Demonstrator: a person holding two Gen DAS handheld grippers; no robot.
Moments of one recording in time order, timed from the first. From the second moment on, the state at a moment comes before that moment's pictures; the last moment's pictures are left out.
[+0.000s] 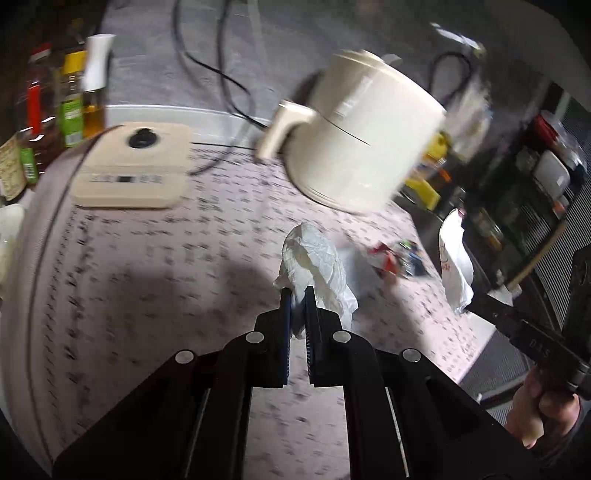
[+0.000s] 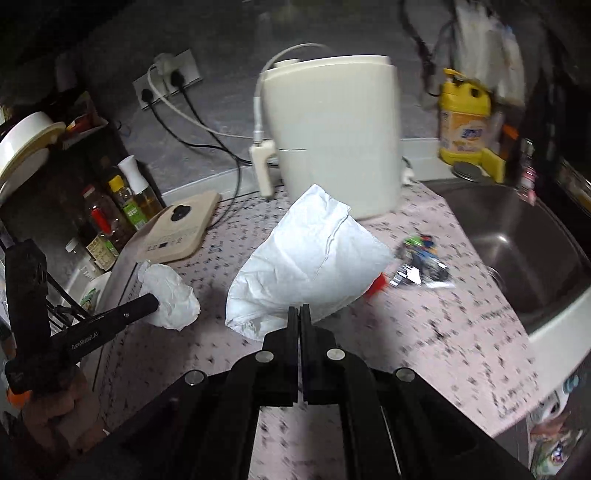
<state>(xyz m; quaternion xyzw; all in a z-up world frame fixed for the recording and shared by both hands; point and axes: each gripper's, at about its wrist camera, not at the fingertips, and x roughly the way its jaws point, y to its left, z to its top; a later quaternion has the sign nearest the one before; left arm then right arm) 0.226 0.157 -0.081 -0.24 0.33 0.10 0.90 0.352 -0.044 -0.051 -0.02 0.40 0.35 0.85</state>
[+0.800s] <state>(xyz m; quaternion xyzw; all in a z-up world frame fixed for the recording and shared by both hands) 0.236 -0.084 -0.111 -0.19 0.41 -0.04 0.89 0.292 -0.326 -0.103 0.05 0.46 0.19 0.86</state>
